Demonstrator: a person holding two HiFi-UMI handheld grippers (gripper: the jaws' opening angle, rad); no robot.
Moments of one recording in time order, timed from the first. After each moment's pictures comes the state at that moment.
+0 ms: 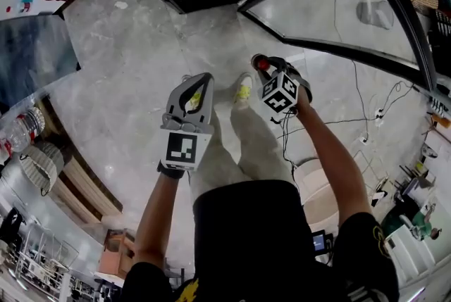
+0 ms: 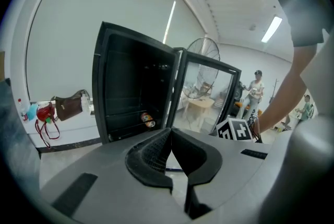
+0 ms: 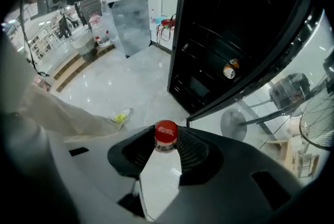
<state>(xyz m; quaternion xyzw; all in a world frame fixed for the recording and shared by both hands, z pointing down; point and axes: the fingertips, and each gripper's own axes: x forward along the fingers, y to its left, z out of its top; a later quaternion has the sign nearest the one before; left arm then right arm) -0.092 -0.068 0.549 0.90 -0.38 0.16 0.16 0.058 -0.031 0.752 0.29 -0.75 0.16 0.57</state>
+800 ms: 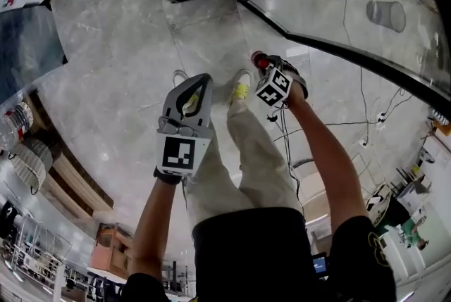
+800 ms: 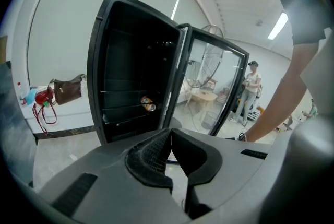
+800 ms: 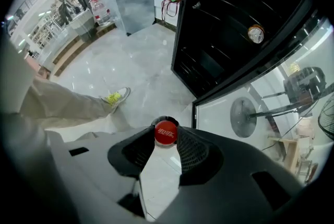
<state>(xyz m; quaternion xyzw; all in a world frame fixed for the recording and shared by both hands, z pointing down) -0.067 -0.065 0.657 0.88 -0.39 0.18 0.19 0.097 -0.010 0.917 0.24 -0.72 0.16 0.63</state>
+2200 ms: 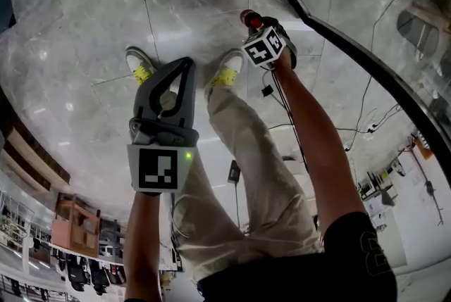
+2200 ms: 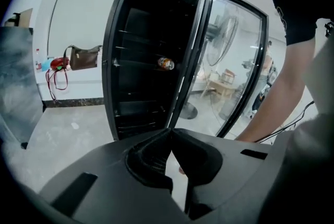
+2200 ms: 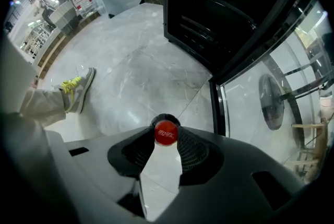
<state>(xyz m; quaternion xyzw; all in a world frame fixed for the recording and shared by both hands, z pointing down) -0.059 -0.054 0.931 0.82 -0.46 0.22 0.26 0.119 -0.047 1.249 0.25 -0.70 0.21 0.63</state>
